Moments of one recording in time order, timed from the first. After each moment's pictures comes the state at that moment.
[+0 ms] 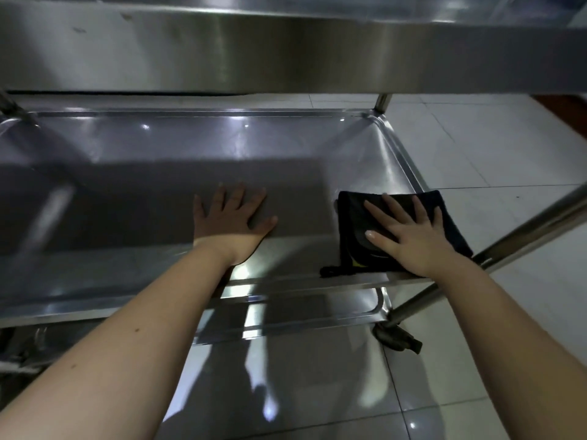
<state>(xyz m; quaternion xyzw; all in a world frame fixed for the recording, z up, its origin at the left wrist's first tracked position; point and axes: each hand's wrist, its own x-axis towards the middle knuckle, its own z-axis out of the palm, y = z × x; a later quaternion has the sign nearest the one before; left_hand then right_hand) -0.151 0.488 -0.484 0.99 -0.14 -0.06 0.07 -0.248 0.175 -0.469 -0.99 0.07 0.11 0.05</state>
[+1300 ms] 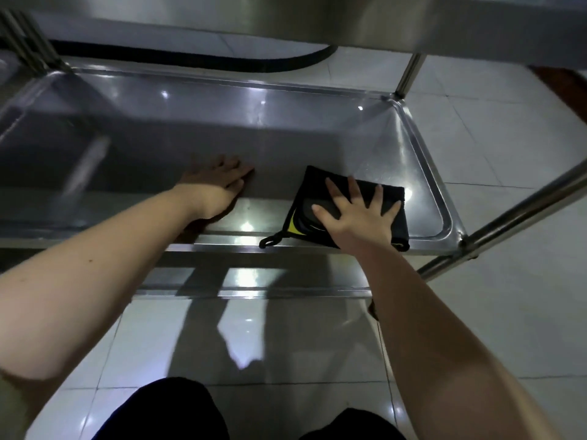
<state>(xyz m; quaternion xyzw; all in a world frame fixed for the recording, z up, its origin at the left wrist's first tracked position) -0.151 0.552 -0.464 0.97 -0.21 -0.08 0.04 -0.256 0.291 -0.470 -0.99 0.12 0.08 0.09</state>
